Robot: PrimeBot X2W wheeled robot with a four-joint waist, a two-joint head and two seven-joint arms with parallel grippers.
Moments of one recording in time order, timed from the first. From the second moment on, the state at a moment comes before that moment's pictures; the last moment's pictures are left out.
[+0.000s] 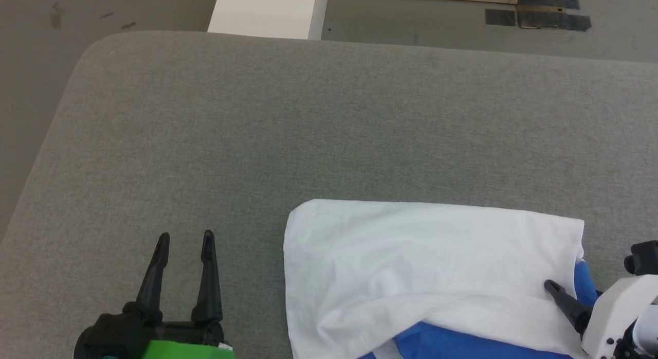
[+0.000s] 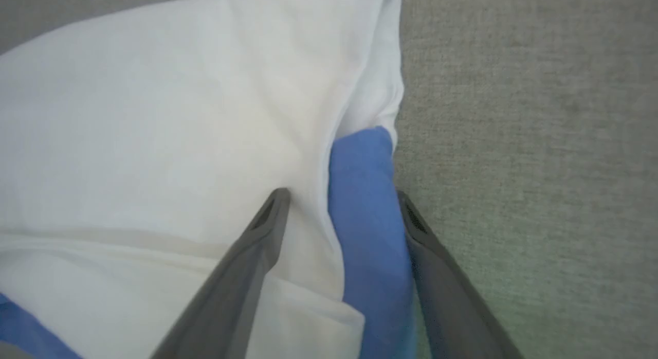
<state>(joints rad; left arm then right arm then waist) 0.18 0.06 -0.06 -0.23 -0.24 -0.04 -0.26 0.07 -0.24 -0.15 -0.04 0.51 0.13 0.72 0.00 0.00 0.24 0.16</state>
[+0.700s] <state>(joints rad) 0.17 0.06 -0.04 -0.20 -0.24 -0.07 -0.26 -0.04 -0.30 -0.47 0.04 0.38 0.13 0.72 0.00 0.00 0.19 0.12</state>
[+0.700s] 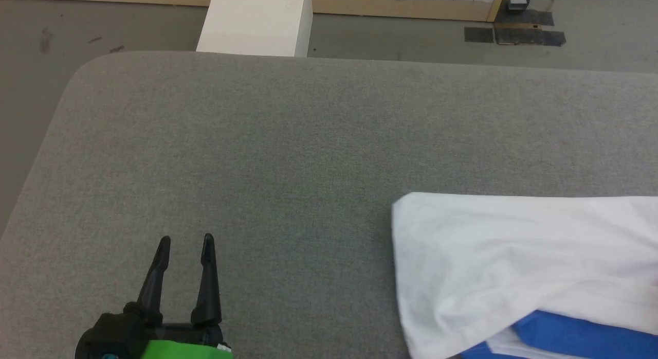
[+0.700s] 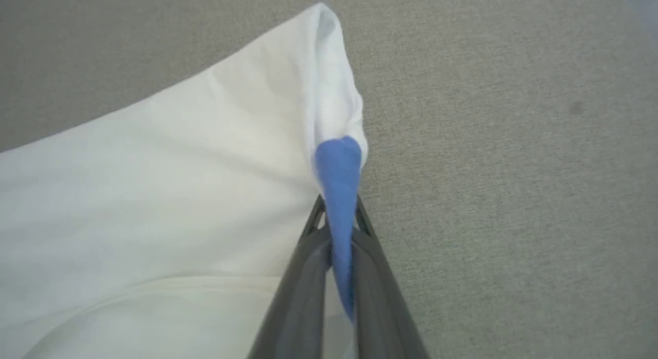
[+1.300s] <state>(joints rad) 0.20 0.05 -0.05 -0.17 -0.24 -0.07 -0.26 -0.06 -0.27 -0.27 -0.11 0.46 0.13 0.83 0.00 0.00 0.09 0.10</state>
